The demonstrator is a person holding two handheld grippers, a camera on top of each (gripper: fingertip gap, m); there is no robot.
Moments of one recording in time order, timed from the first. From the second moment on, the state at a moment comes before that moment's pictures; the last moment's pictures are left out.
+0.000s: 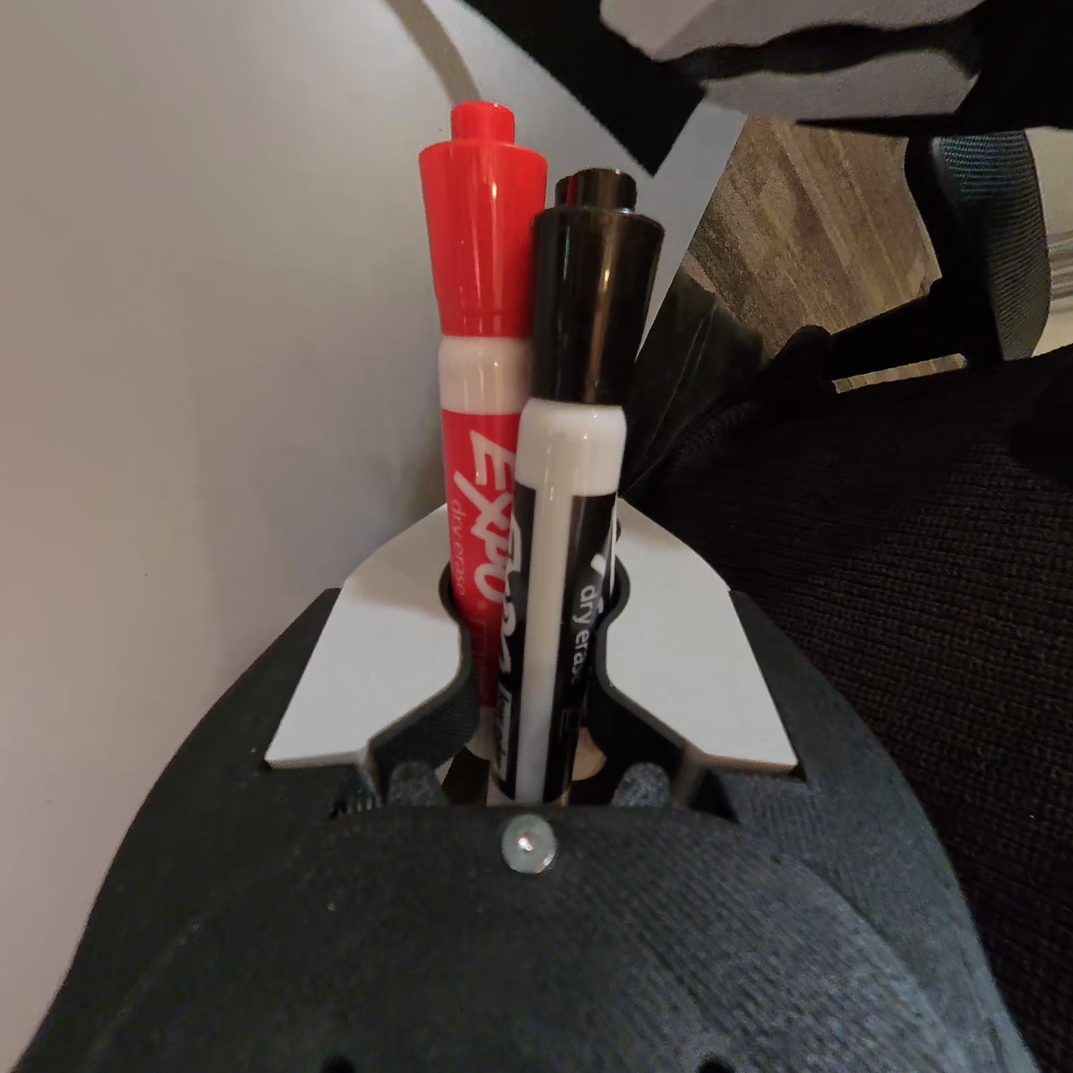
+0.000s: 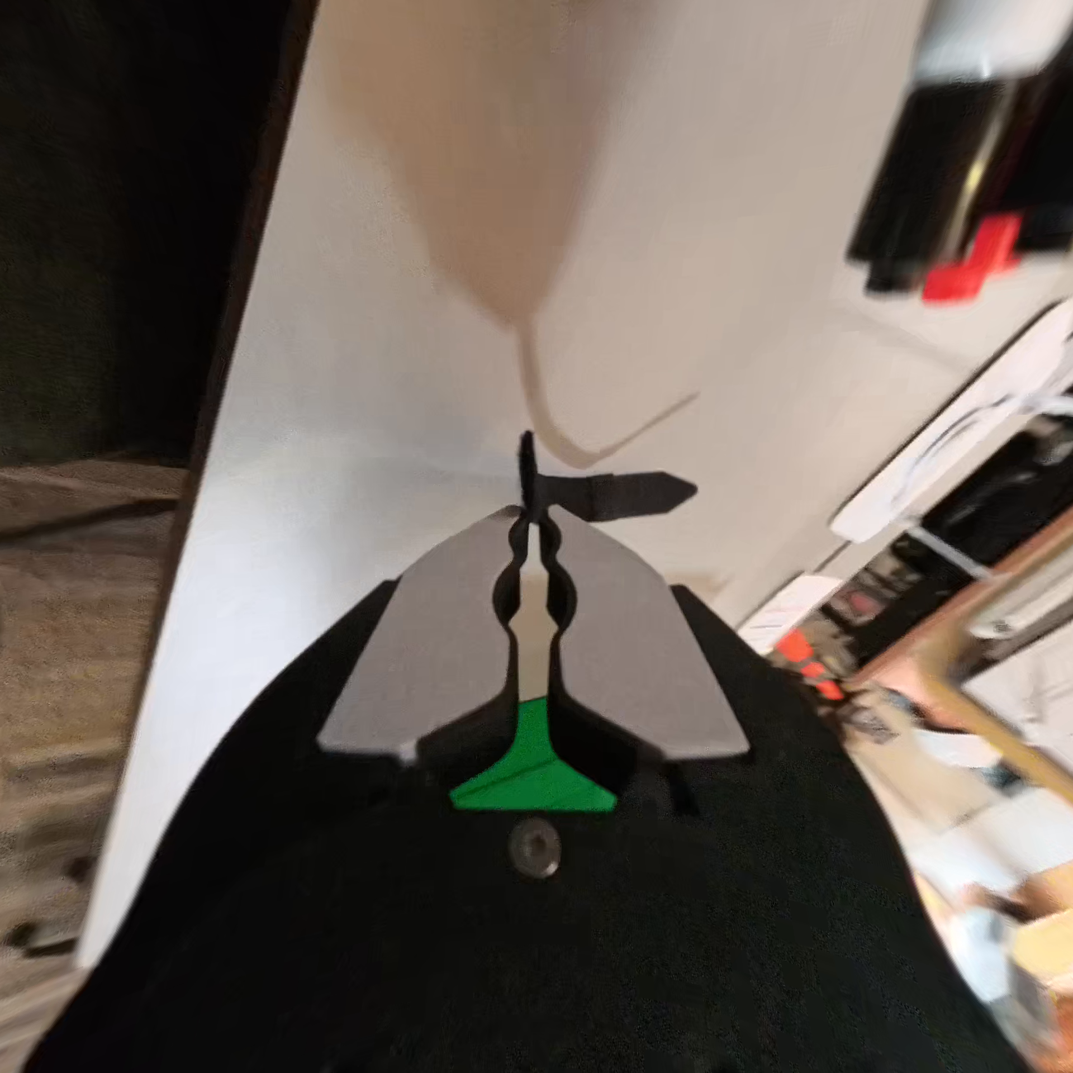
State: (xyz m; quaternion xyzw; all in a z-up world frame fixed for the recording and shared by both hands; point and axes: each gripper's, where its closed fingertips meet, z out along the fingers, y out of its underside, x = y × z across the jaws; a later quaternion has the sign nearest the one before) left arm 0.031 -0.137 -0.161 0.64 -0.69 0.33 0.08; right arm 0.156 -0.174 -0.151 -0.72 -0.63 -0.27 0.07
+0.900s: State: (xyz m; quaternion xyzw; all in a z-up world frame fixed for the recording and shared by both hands) left arm 0.015 -0.134 -0.172 0.64 -0.71 0.28 0.12; right arm 0.141 -0.135 -0.185 -0.83 -0.49 0.09 0.24
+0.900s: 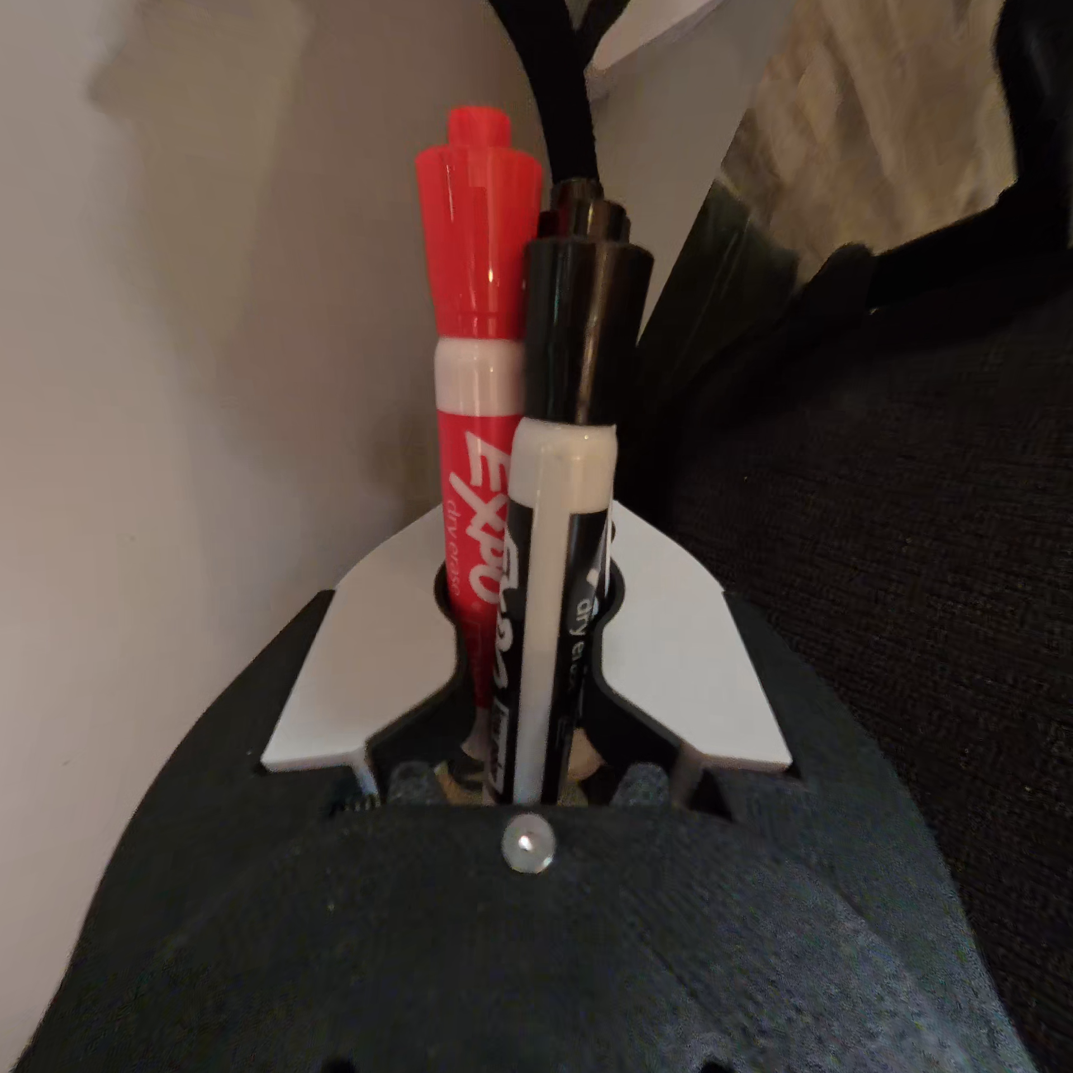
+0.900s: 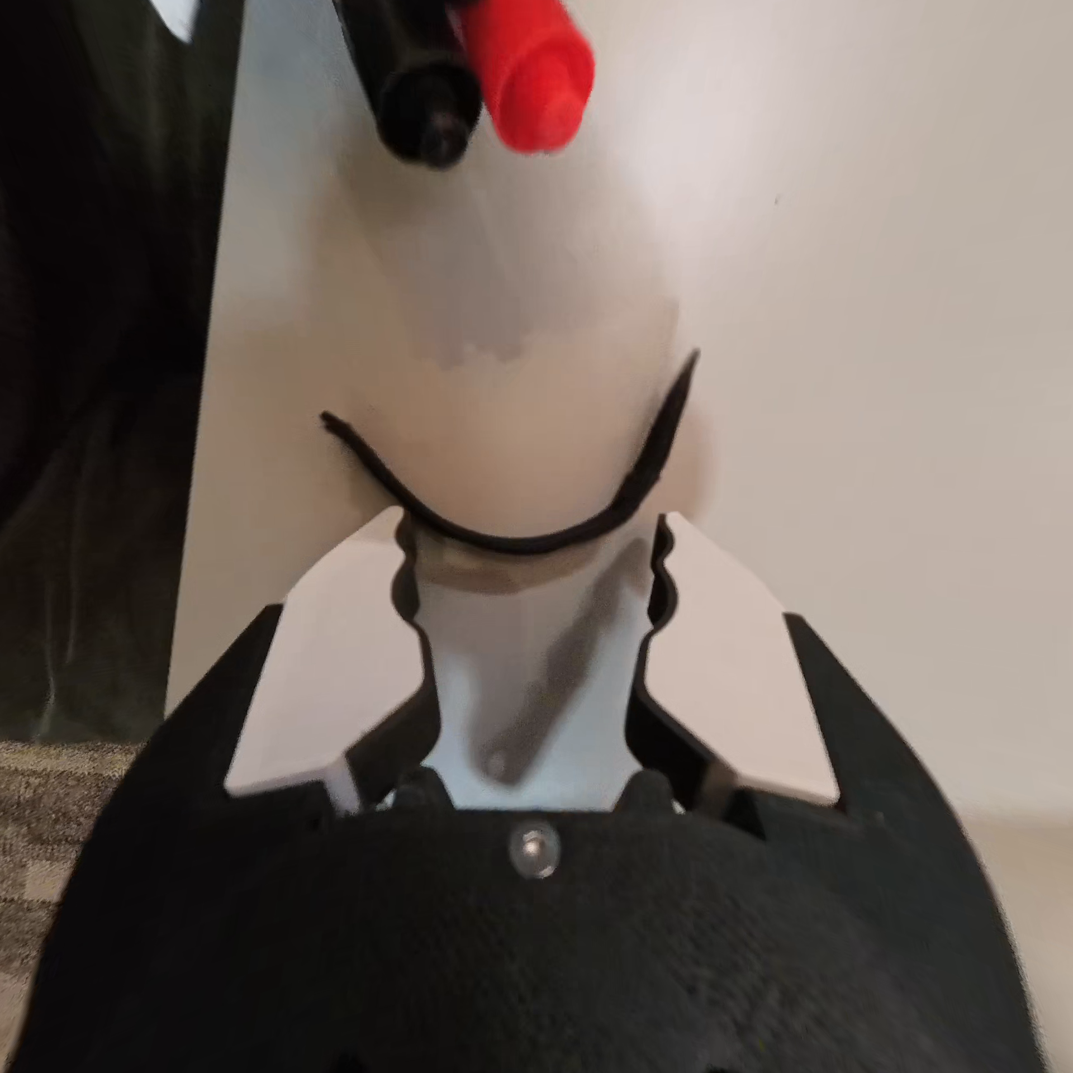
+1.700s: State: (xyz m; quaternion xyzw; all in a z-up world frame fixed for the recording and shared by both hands) left arm 0.036 -0.101 -0.133 0.64 -0.71 0.26 0.09; right arm 0.127 -0.119 -0.109 -0.78 -0.17 0.30 0.53
